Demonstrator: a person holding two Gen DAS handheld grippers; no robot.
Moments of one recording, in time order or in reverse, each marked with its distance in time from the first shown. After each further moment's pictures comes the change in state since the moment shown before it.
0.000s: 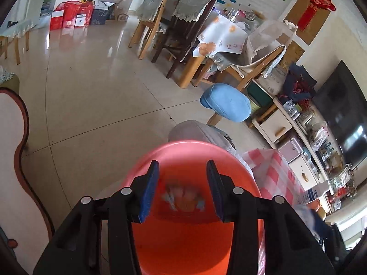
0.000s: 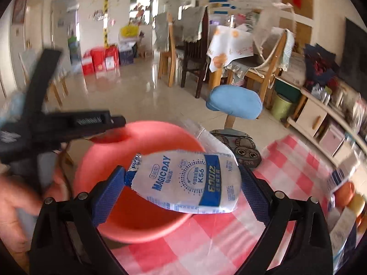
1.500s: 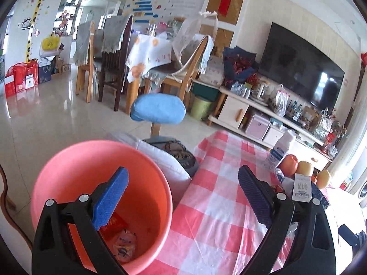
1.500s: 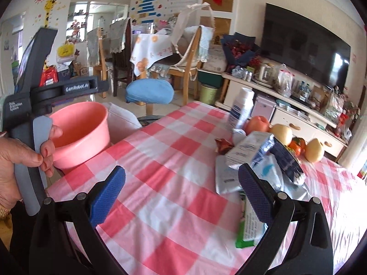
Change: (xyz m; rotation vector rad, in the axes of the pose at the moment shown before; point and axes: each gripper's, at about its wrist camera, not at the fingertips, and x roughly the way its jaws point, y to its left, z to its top) left arm -0.030 -0.142 -0.102 0.398 -0.146 -0.170; right arm -0.145 -0.088 -0.149 0.251 -0.085 -0.374
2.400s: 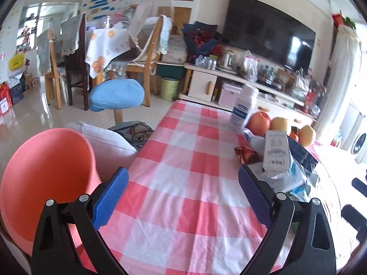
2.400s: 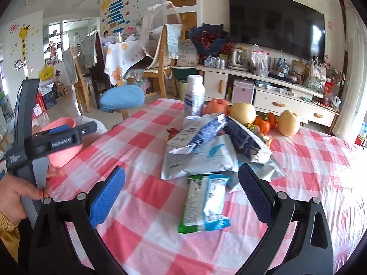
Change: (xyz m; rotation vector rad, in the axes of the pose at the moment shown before) left arm 0.014 -0.088 -0.049 0.214 0.103 -0.132; right arm -0.028 -0.103 -0.027 0.181 0.008 -0.044
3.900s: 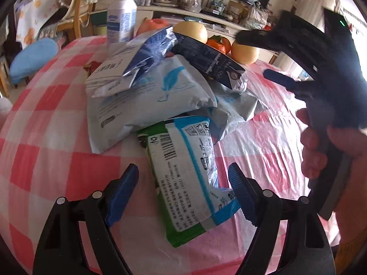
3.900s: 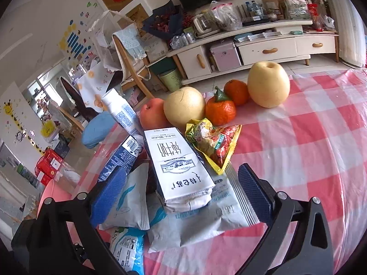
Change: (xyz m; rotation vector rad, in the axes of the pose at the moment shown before) left arm 0.067 -0.196 -0.078 0.160 0.391 -0.231; right arm 0.118 -0.198 0.022 0.427 0.106 0.168
